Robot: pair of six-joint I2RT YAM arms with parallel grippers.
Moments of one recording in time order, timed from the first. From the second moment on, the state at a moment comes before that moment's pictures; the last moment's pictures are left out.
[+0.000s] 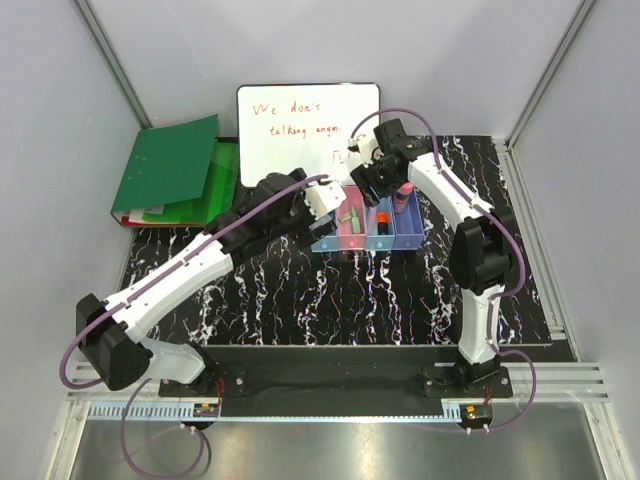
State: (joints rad) left arm -0.75 1.34 1.26 -0.45 -0.09 0.49; right arm 0.39 2.05 1.87 -0.86 -0.15 -0.30
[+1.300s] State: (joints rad) left arm -0.52 1.79 1.53 -0.65 -0.10 0.15; right arm 0.21 1.71 1.54 -0.78 -0.02 -0.23
